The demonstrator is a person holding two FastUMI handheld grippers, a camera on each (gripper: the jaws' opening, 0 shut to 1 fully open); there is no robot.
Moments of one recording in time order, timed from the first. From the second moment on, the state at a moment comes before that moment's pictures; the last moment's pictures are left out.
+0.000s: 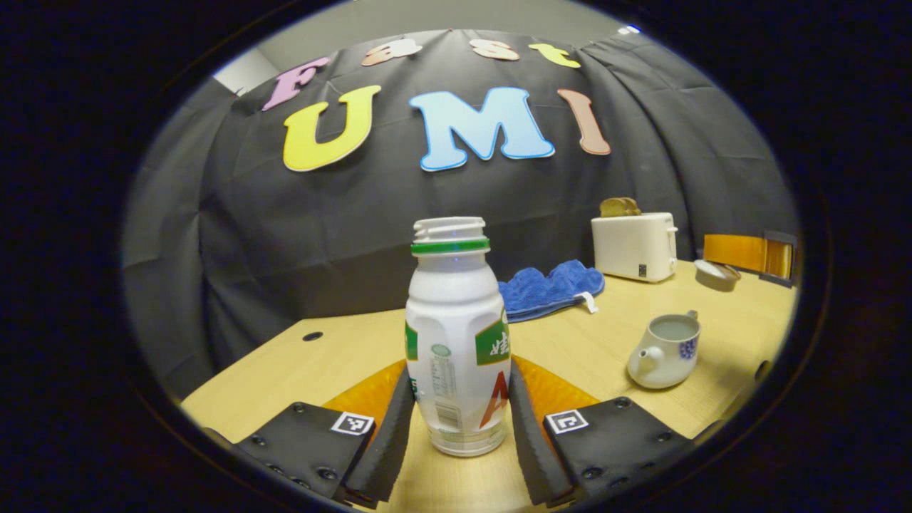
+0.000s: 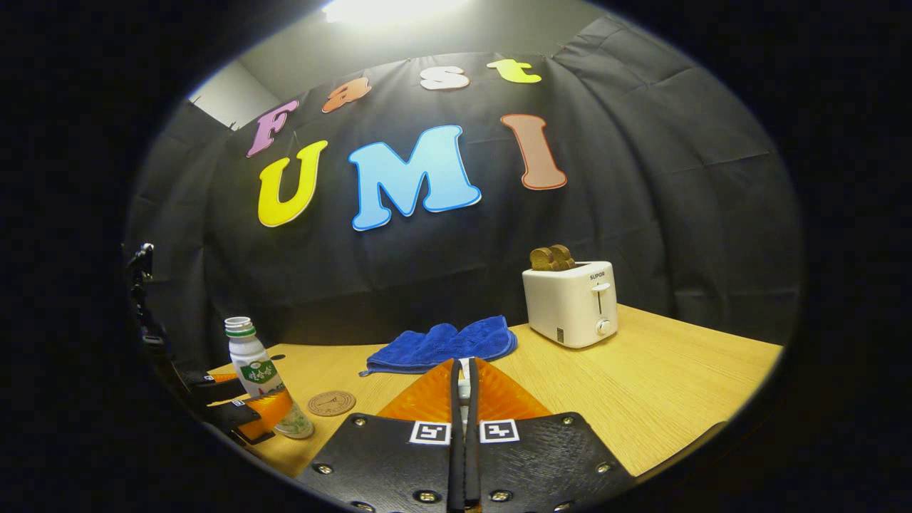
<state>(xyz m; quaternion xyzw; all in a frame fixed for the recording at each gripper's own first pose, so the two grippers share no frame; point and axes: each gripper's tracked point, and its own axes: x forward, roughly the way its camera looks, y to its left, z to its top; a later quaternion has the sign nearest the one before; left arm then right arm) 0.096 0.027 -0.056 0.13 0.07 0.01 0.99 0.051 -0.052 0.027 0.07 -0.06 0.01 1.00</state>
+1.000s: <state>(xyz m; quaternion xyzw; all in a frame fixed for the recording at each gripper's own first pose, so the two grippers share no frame) 0.113 -0.018 -0.016 0.54 0.05 0.00 0.84 0.020 -0.101 -0.004 0.09 -0.04 -0.01 0.99</state>
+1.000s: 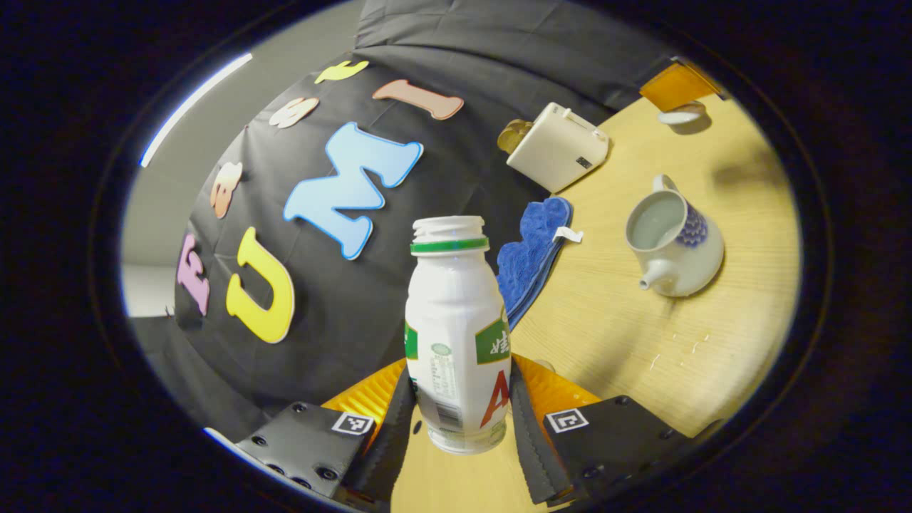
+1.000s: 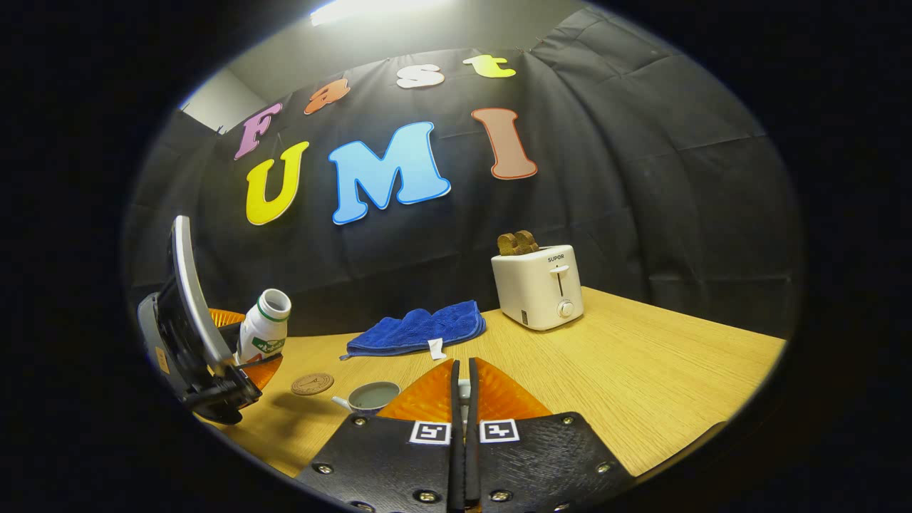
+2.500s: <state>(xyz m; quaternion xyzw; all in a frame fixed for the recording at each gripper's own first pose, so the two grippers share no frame) 0.105 -0.058 -0.007 0.77 -0.02 -0.04 0.64 0.012 -0.118 0.002 0.11 -0.06 -0.03 0.99</state>
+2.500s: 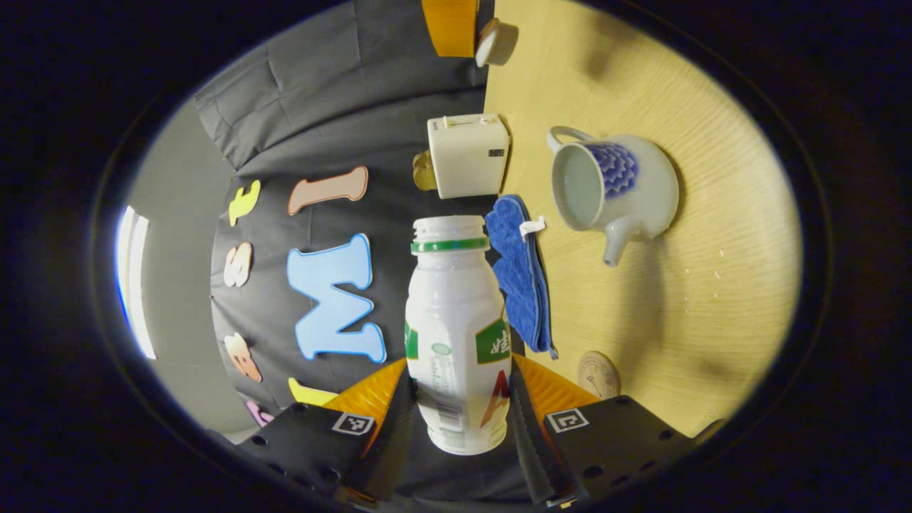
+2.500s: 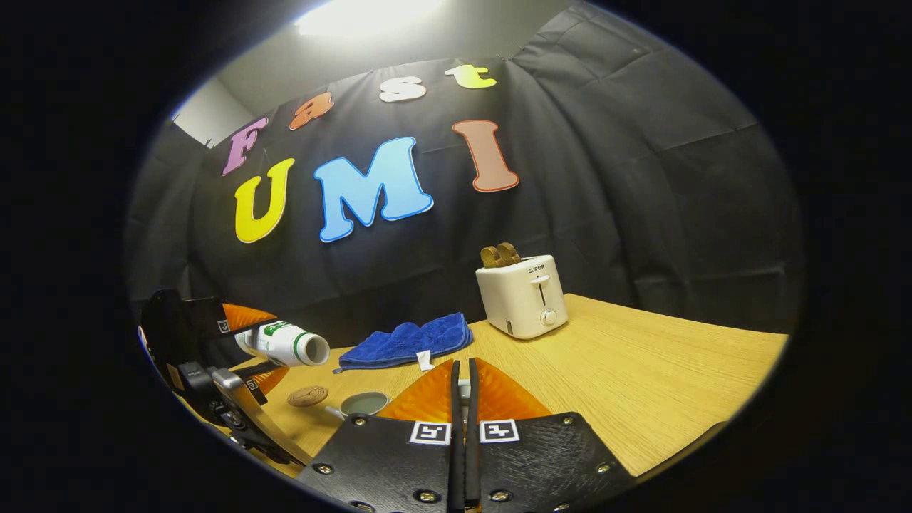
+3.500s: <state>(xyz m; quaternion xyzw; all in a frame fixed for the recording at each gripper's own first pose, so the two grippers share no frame) 0.110 -0.056 0.002 0.80 -0.03 -0.04 0.59 0.013 -0.116 -0.001 0.11 -0.06 -0.03 0.99</state>
